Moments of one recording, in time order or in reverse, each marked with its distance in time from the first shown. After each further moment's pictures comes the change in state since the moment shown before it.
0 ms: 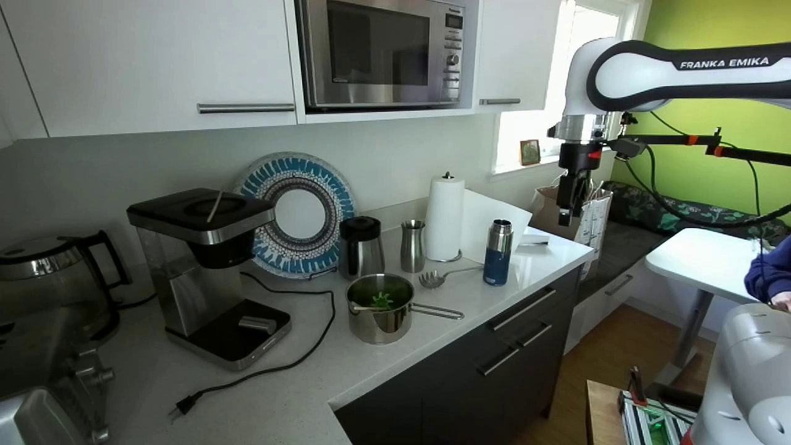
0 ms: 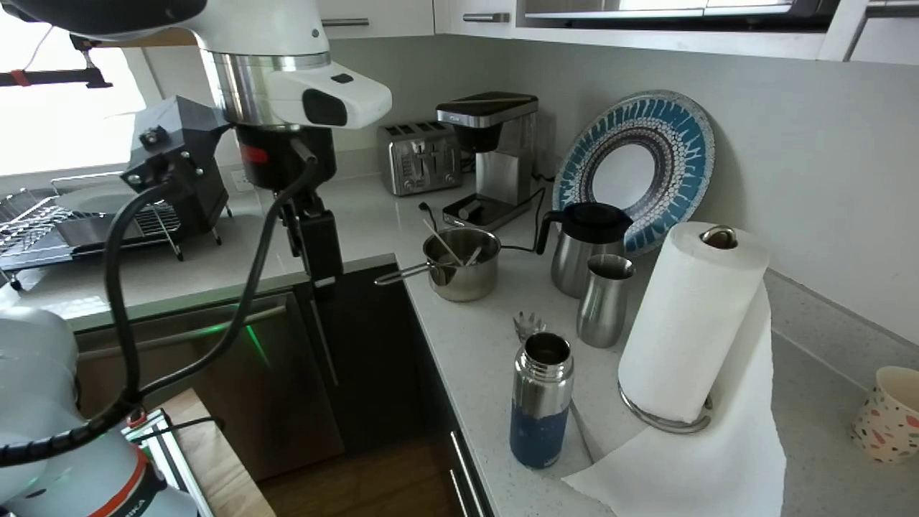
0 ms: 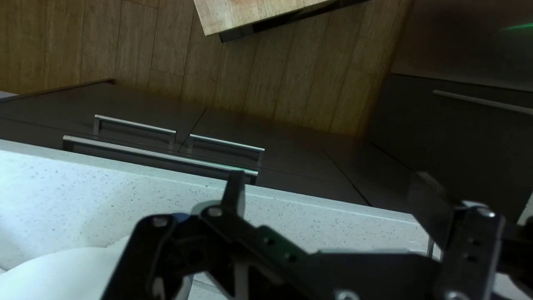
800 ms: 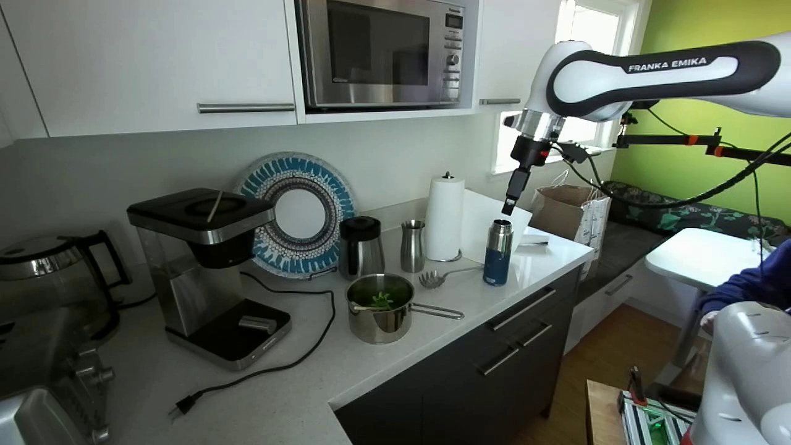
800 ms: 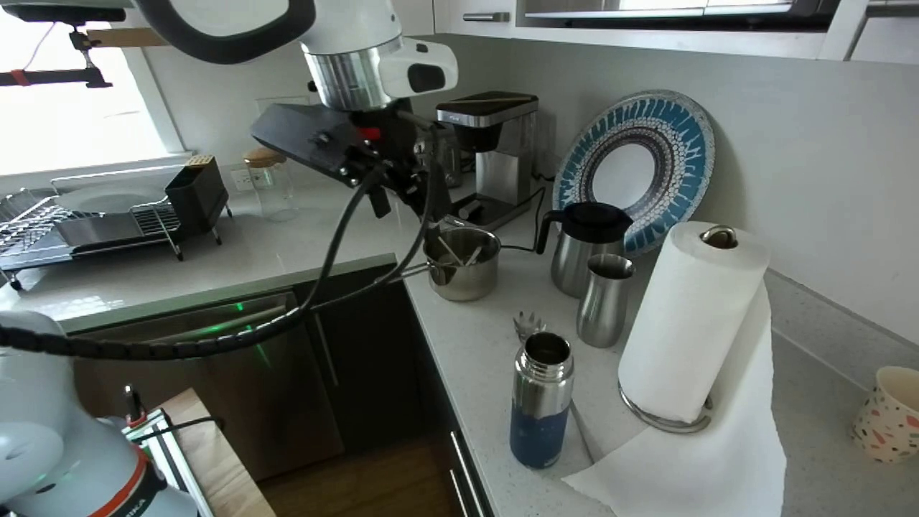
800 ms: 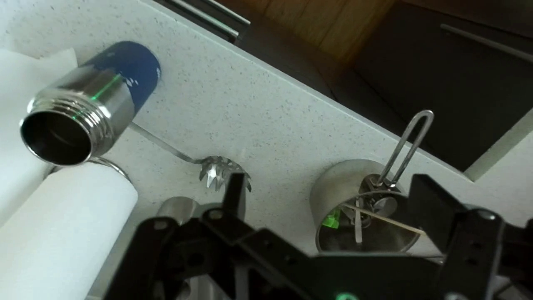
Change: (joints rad) arm 0.098 0.156 -0.032 0.068 0.127 0.322 -0.260
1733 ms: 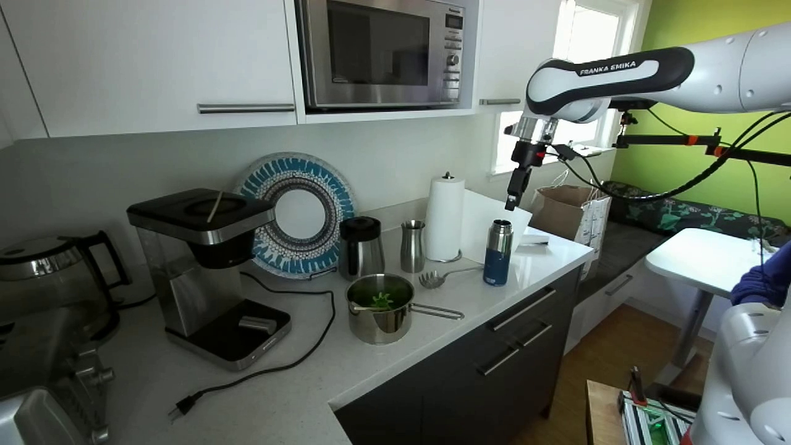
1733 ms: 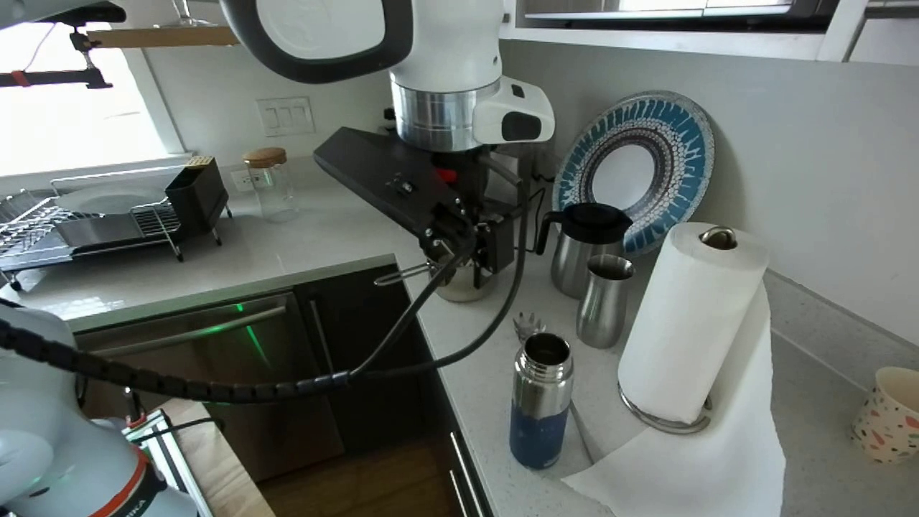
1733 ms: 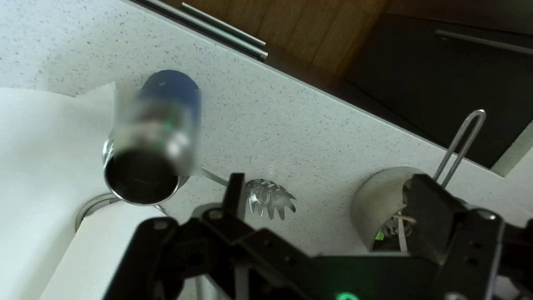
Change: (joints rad) arm -0.074 0.235 -0.125 0.192 0.115 -0.098 -0.162
